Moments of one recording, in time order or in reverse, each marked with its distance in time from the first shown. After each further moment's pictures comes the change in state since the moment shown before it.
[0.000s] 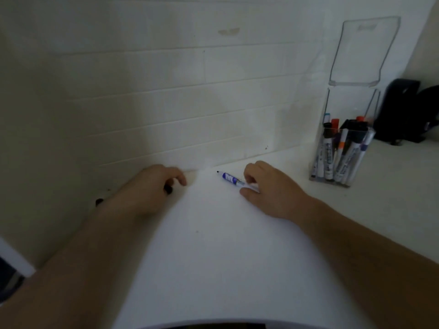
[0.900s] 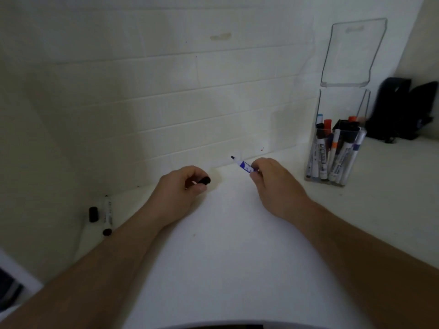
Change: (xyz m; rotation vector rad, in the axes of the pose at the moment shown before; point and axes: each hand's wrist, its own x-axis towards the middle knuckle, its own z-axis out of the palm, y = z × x) left_hand 0.007 0.048 0.032 -0.369 0.204 0.019; right_hand -0.007 -0.001 -0.007 0.086 0.183 0.203
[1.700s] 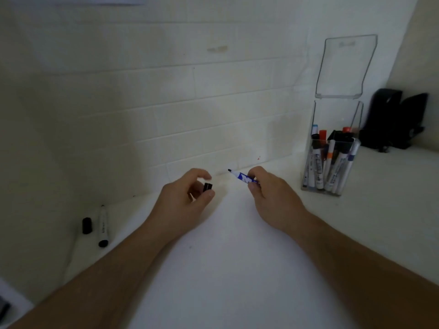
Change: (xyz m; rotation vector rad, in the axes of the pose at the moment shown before) left_hand -0.012 0.026 0.007 -0.117 0.080 0.037; right_hand -0.002 0.001 -0.001 0.034 0.004 -0.013
